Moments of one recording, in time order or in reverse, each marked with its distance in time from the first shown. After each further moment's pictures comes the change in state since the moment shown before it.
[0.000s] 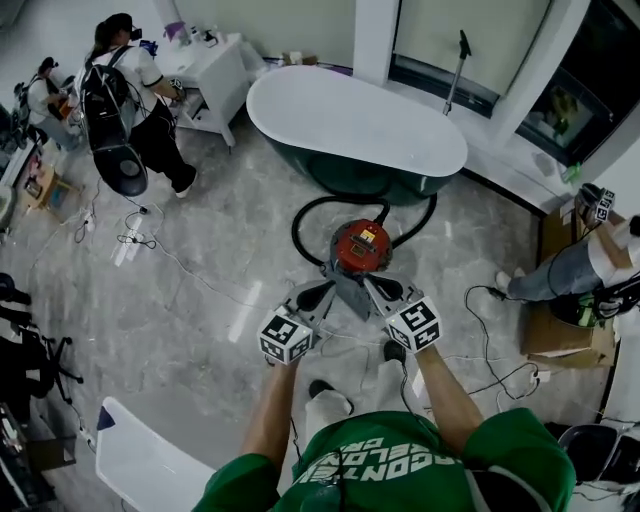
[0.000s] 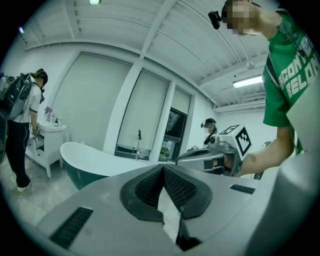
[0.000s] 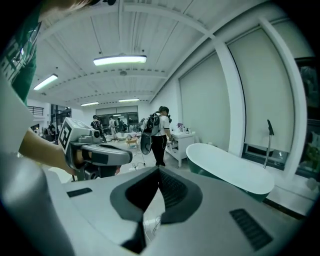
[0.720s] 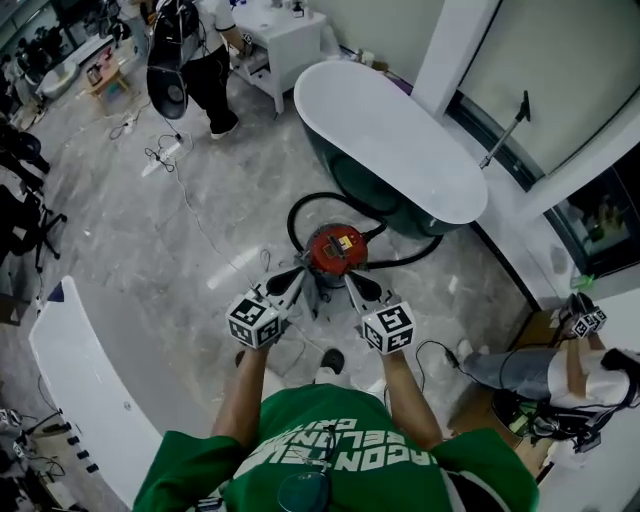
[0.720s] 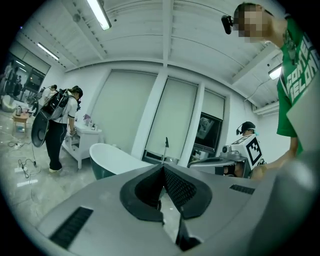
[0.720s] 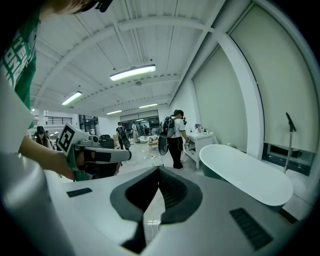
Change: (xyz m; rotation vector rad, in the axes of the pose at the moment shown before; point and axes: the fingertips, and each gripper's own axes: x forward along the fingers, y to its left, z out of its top) left arm 0.092 -0.061 0.016 -0.118 -0.107 0.442; right arm -0.075 -0.115 -0.009 -0.027 -0.033 0.295
